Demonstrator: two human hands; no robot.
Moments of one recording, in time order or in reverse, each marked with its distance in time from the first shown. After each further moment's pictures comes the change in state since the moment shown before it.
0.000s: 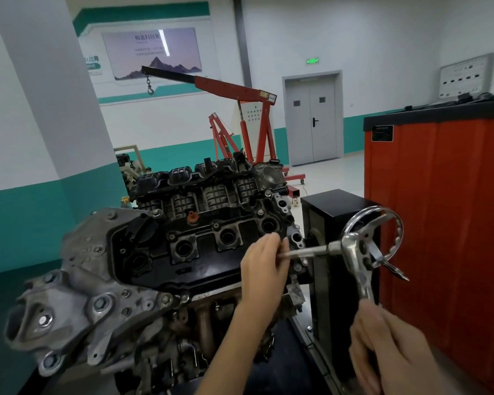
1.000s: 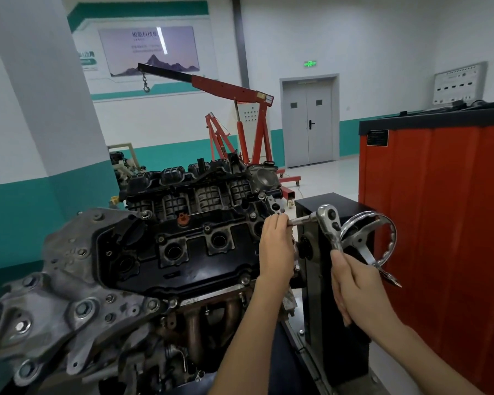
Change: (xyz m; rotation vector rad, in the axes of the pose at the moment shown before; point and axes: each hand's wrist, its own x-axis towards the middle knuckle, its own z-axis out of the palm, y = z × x) left_hand 0.047 -0.008 0.075 -0.061 -0.037 -0.106; right_hand 0.096 0.026 -0.016 -0.259 -0.006 -0.199
